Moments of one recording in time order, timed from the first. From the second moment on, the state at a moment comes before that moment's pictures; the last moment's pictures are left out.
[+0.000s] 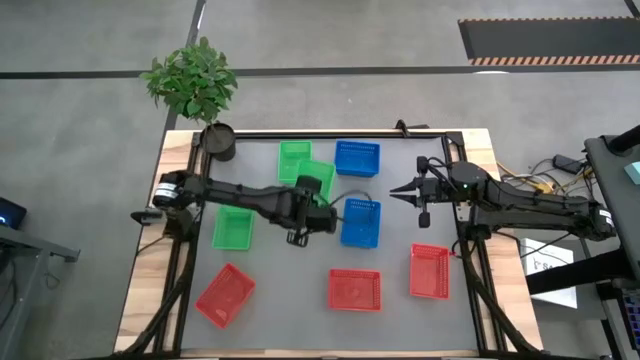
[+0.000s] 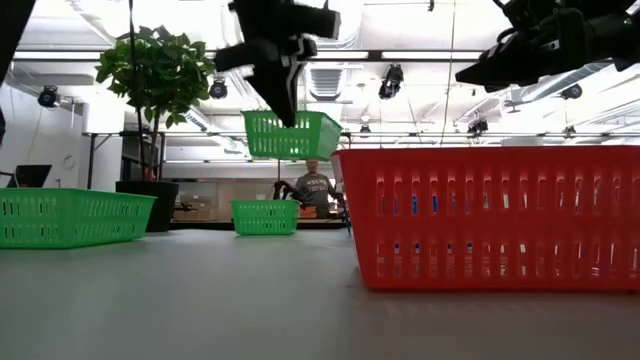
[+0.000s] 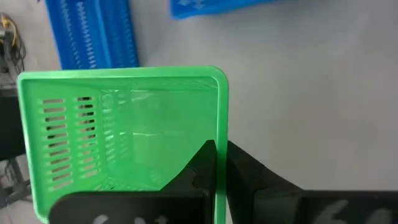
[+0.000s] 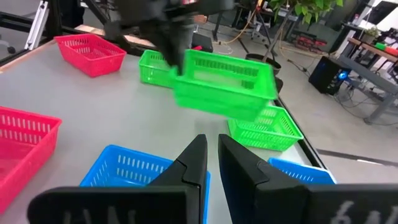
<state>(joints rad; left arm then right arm) -0.10 1.85 1.68 -1.12 -0.48 0.22 -0.29 0.62 0.39 0.00 -0.24 -0.31</state>
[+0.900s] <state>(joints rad) 0.26 1.64 1.24 -0.67 -0.37 0.35 -0.29 0.62 0.38 -0.02 -0.24 -0.27</state>
